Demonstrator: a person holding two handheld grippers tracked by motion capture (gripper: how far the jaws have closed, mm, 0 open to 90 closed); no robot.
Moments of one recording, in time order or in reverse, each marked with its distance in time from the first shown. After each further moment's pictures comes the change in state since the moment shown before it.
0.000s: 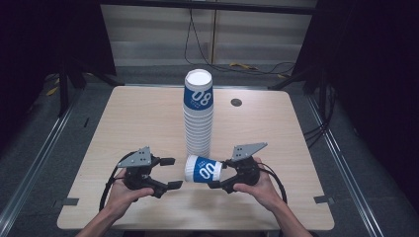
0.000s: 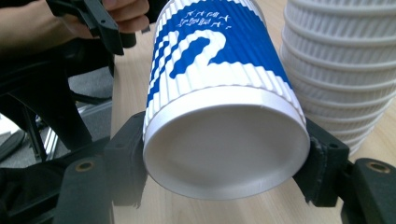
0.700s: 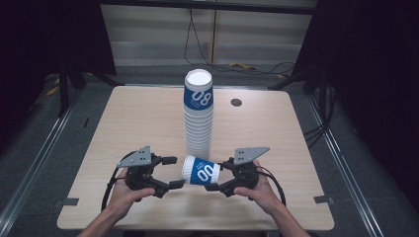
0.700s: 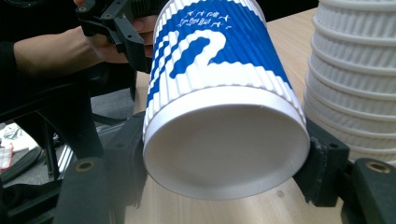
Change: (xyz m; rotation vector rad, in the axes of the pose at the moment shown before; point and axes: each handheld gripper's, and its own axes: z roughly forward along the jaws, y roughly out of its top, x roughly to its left) left arm -0.002 0.003 0.004 -0.043 -0.023 -0.009; right arm 0.007 -0.005 0.004 -0.108 0.068 -0.013
